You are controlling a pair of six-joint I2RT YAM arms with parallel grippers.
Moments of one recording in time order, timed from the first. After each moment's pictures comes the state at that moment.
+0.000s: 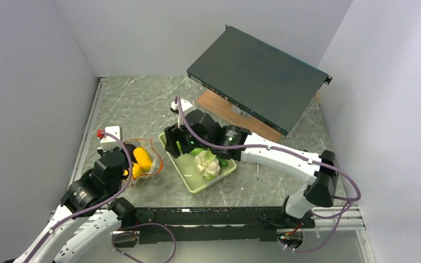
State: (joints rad) left arm -0.68 0.42 0.76 -0.79 -0.76 -0.33; right arm 1.13 1.59 1.52 -0.44 0.08 0.41
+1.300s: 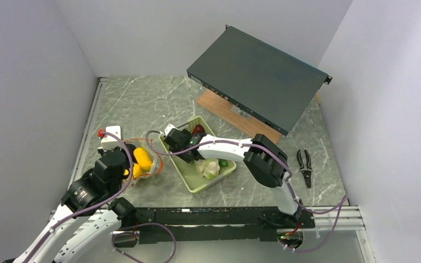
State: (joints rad) left arm -0.68 0.43 0.76 -0.79 -0.76 -0.33; right arm 1.07 2.07 1.53 -0.51 0.44 0.00
